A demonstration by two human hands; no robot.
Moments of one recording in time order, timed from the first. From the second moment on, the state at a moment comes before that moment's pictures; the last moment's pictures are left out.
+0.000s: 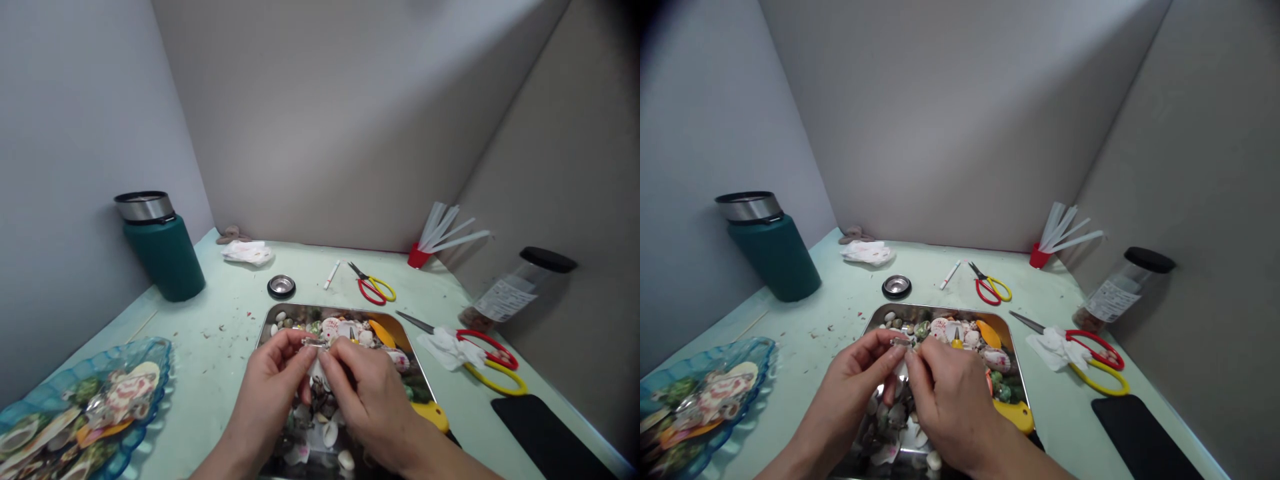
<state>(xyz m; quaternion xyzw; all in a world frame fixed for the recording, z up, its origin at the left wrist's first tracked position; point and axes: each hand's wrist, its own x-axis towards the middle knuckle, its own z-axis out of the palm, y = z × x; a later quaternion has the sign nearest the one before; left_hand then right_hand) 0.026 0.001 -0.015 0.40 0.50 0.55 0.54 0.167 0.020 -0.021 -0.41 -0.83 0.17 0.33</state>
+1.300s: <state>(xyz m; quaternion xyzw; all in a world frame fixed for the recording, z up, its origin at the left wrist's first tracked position) 0.026 -0.001 -0.012 0.40 0.51 0.55 0.53 0.166 0.019 -0.021 -0.42 -0.83 0.15 0.33</state>
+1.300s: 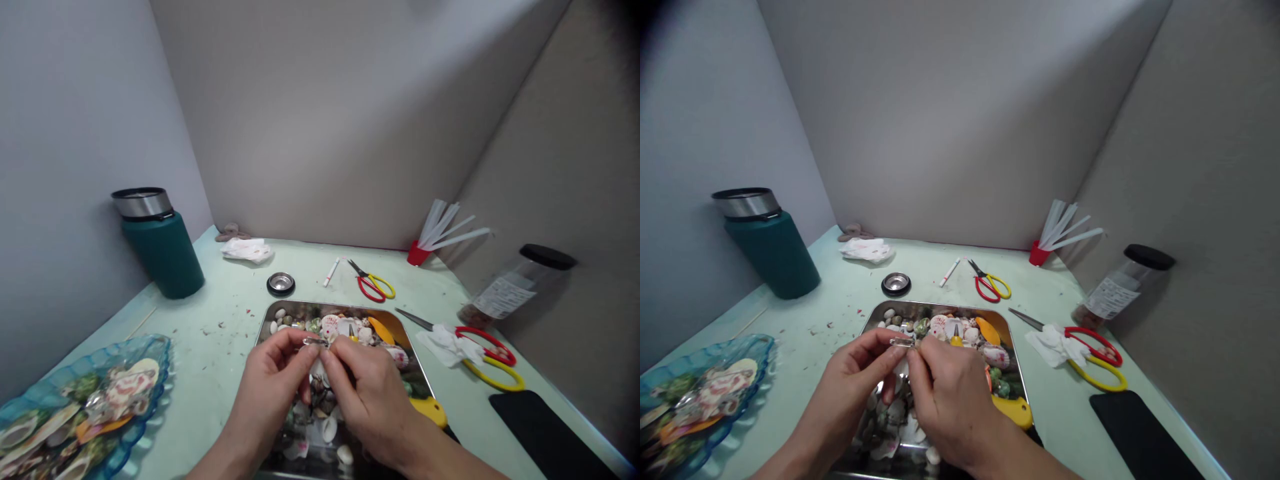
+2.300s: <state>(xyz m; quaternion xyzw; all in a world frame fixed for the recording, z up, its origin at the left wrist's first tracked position) 0.024 -0.001 -0.016 0.43 0.50 0.53 0.54 0.167 0.020 -0.023 -0.41 -0.83 0.16 0.34</state>
